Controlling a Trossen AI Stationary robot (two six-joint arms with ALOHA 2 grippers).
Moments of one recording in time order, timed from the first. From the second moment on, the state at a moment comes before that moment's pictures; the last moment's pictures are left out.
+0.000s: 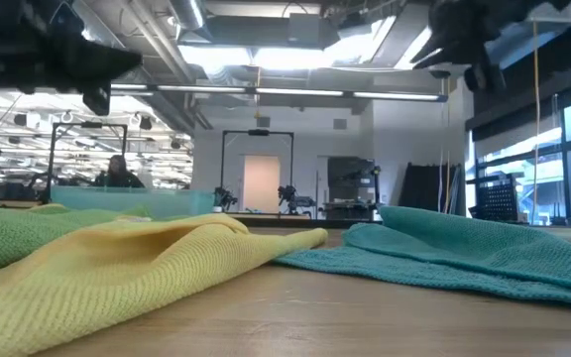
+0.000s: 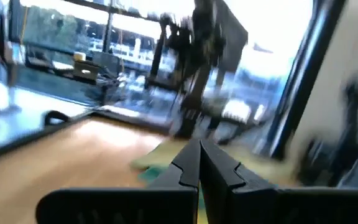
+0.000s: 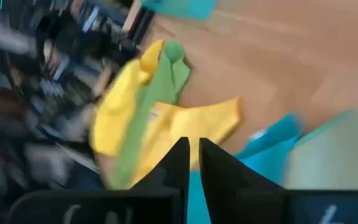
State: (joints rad) left arm 0.00 0.16 0.01 0.33 -0.12 -0.29; right arm -0.18 0.91 0.83 -0.49 -0.10 1.08
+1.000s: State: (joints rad) left arm 0.11 0.90 0.86 0.41 -0.09 -0.61; right arm -0.33 1.33 0.89 -0.33 -0.65 0.78
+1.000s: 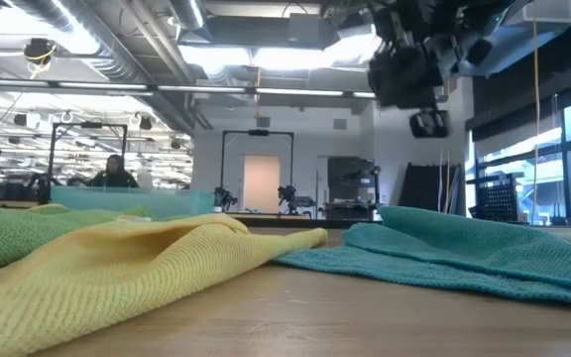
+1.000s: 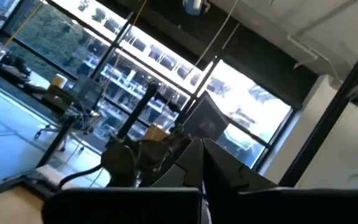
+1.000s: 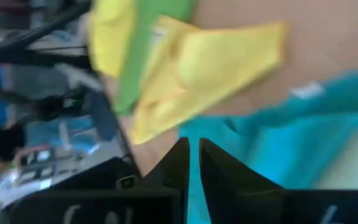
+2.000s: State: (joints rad) left arm 0.12 0.98 0.94 -0.04 -0.17 -0.55; right arm -0.28 1.39 1.27 -0.87 -0.32 0.26
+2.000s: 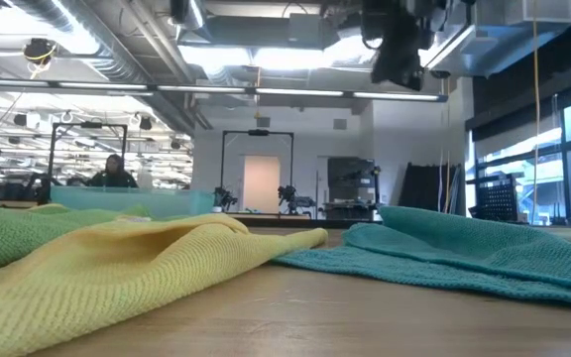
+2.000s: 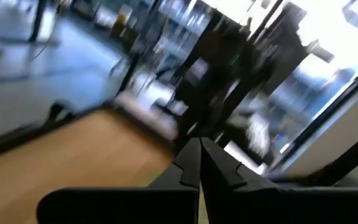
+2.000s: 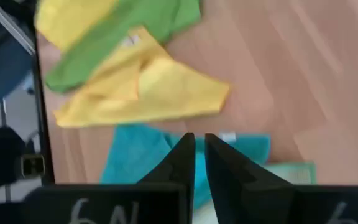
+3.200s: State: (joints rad) left arm 0.04 1.57 1.30 -0.39 0.20 -0.10; right arm -0.26 1.25 1.27 -1.21 -0.34 0.28
